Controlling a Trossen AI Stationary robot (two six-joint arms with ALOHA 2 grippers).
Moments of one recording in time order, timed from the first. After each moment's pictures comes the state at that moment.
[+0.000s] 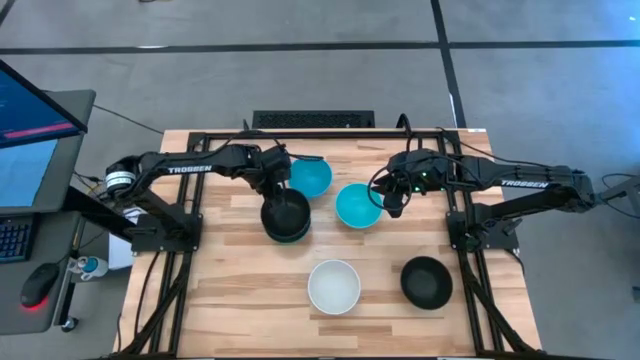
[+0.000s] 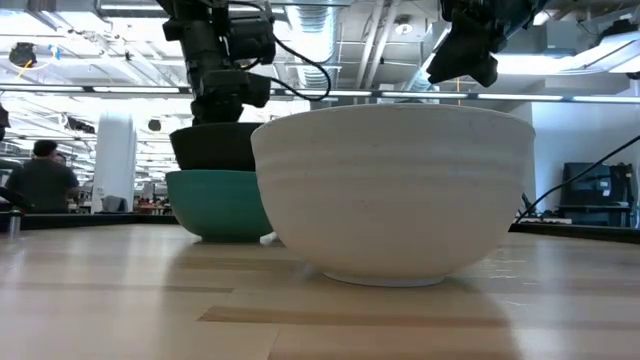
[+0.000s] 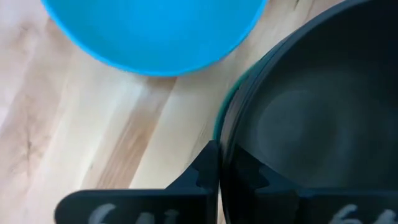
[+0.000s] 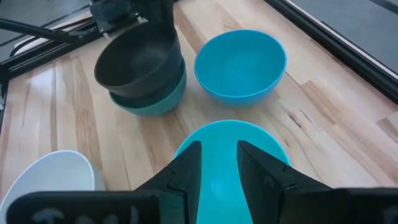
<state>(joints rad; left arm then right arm) 0.34 1.52 1.11 -0.82 0.09 -0.12 -0.13 1.04 0.91 -0.54 0.05 0.28</state>
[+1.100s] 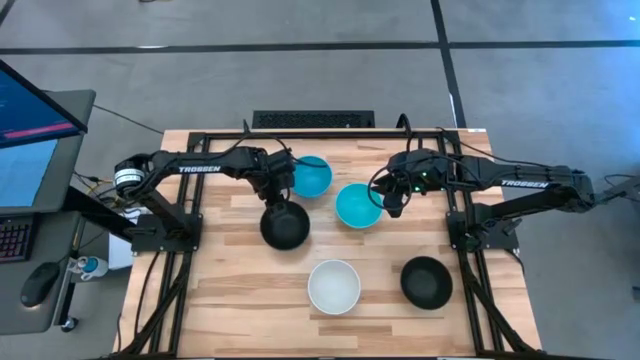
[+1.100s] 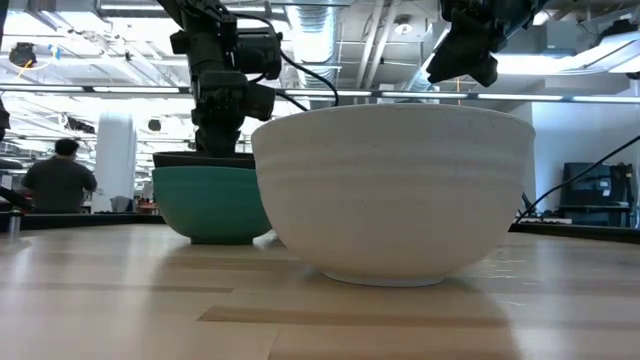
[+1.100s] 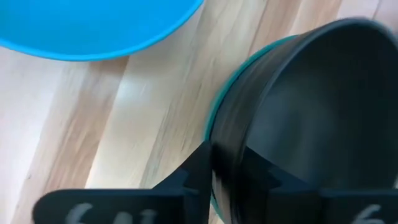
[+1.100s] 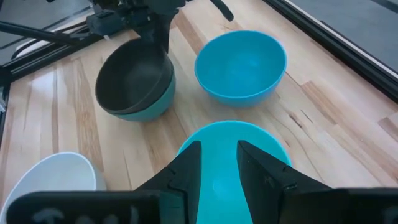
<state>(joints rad) 0.33 1.58 1.11 -0.82 0.22 -0.09 -0.13 1.04 0.91 -0.54 0.05 0.29</state>
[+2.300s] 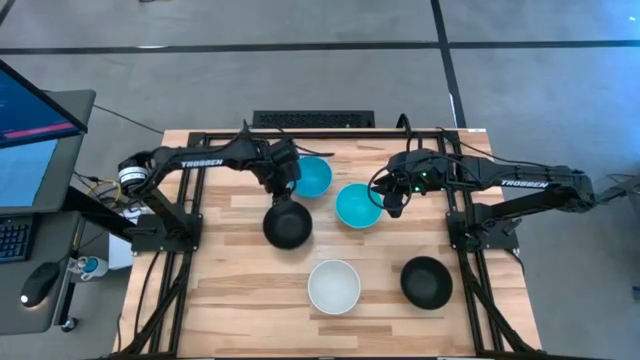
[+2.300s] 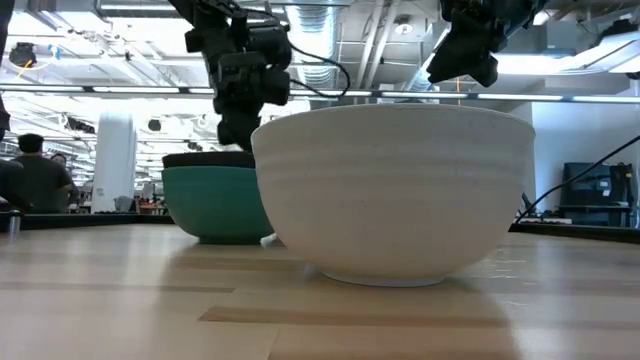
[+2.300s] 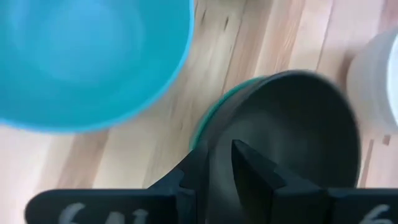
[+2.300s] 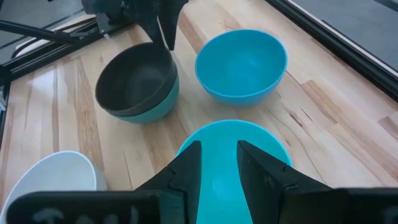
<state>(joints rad) 0.38 1.62 1.22 -0.80 0.33 -0.02 -0.13 1.04 0.91 -0.54 0.05 0.29</state>
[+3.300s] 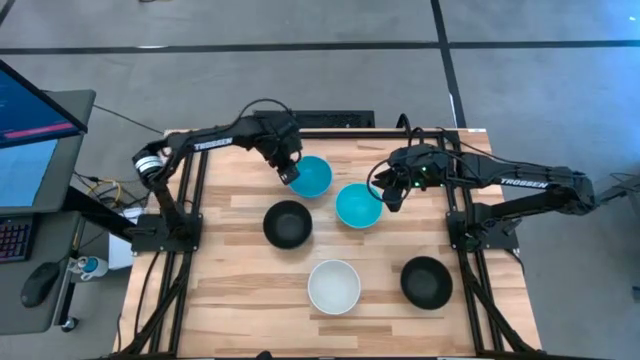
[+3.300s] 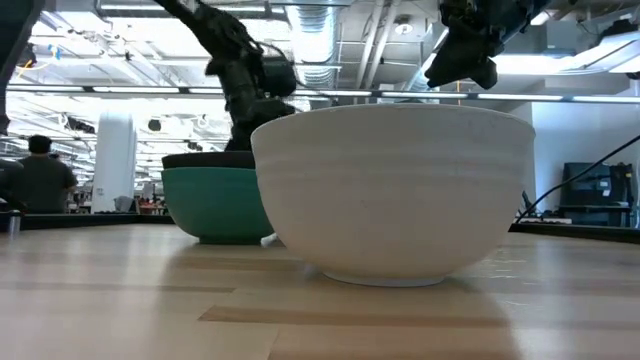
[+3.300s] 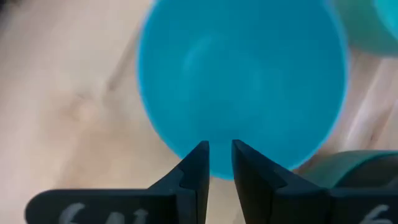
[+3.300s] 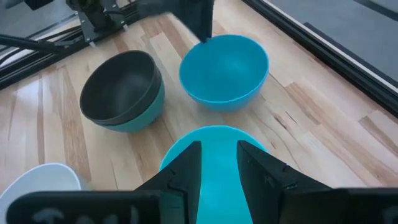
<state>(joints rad) 0.57 1.78 1.34 -0.80 0.23 0.00 -0.19 1.03 0.91 -0.54 0.05 0.28</state>
